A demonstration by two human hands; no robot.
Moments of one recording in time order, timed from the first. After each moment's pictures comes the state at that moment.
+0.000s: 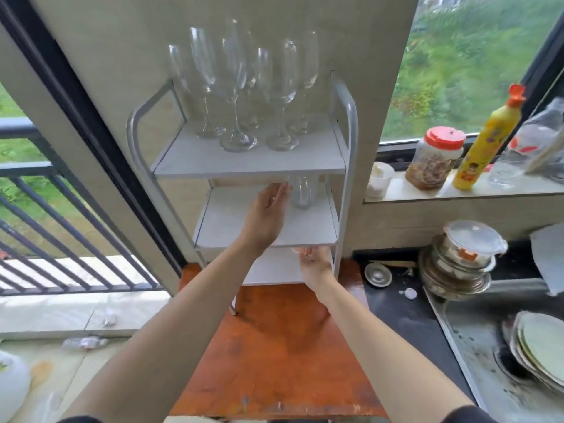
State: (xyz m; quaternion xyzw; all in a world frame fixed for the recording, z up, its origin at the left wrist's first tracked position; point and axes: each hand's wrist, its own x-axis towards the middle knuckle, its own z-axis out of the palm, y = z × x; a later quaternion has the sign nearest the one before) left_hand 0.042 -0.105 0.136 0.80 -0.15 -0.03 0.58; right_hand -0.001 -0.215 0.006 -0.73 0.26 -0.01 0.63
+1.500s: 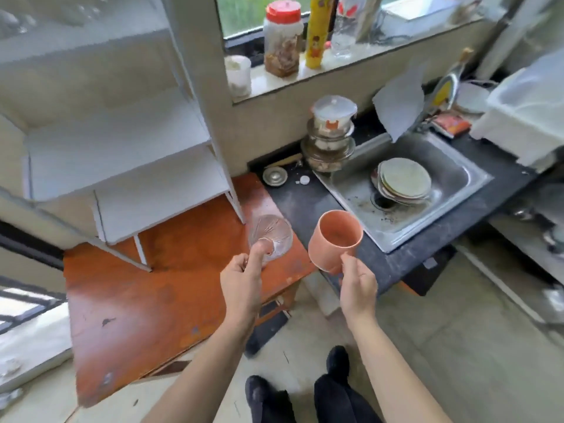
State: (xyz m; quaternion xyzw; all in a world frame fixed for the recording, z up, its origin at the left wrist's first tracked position) left_hand -0.195 -0.109 -0.024 0.73 -0.03 -0.21 0.65; right_hand -0.328 -0.232 -0.054 -0.57 0.55 -0.29 0.54
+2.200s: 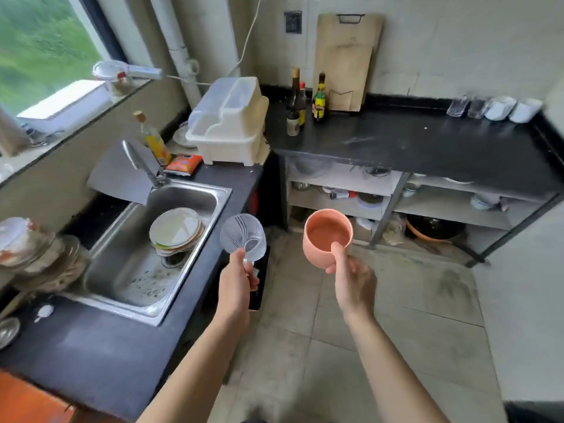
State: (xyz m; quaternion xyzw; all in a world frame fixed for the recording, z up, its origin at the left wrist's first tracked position) left_hand -0.608 -0.451 0.013 0.68 -0.25 -0.49 0.48; right_hand -0.797 -0.450 0.009 -0.38 0.72 -0.46 0.37
